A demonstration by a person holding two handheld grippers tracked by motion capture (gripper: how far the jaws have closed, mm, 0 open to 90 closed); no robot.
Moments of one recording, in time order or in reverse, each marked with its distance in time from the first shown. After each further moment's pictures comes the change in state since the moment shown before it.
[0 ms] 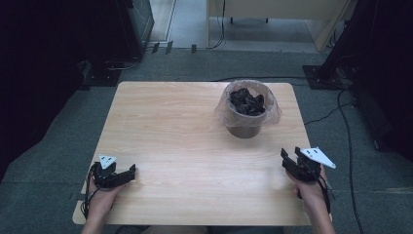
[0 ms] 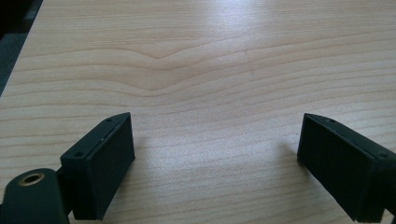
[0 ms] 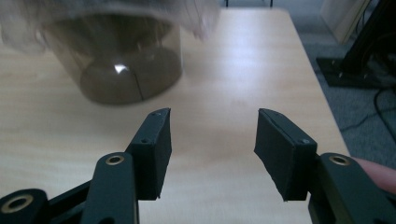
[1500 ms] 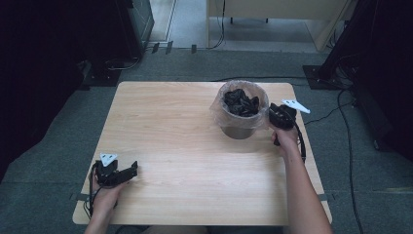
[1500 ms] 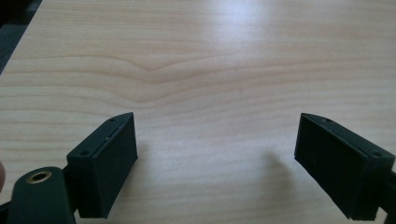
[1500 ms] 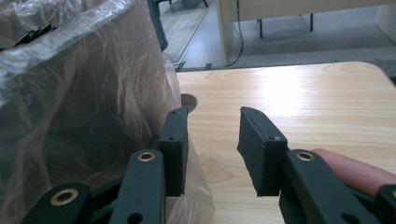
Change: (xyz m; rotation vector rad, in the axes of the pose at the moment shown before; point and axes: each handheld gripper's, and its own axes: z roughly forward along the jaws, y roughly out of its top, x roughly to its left) left arm -0.012 0.011 0.003 -0.021 0.008 -0.094; right arm 0.008 0.082 0.150 -0.078 0.157 0.104
